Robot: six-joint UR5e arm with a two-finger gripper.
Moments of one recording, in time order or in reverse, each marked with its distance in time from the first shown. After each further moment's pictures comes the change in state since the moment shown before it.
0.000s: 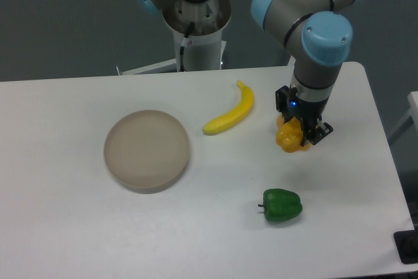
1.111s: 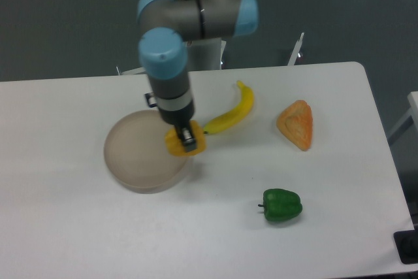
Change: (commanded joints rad) arm -0.292 0.103 -0.095 0.048 0.094 -0.216
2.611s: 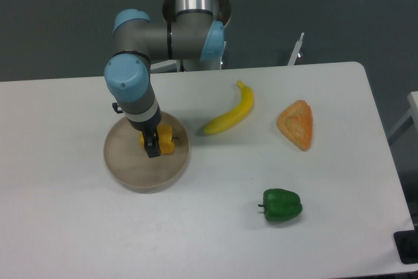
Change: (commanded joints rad) arm -0.282 -0.086 -0.221 0.090 0.005 0.069
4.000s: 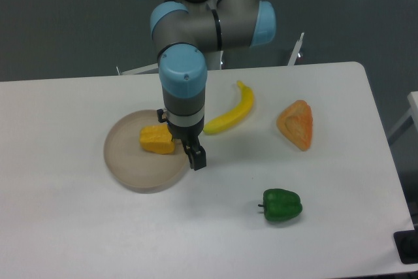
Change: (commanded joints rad) arm 0.146 -0.006 0.229 -0.098 -0.092 -0.080
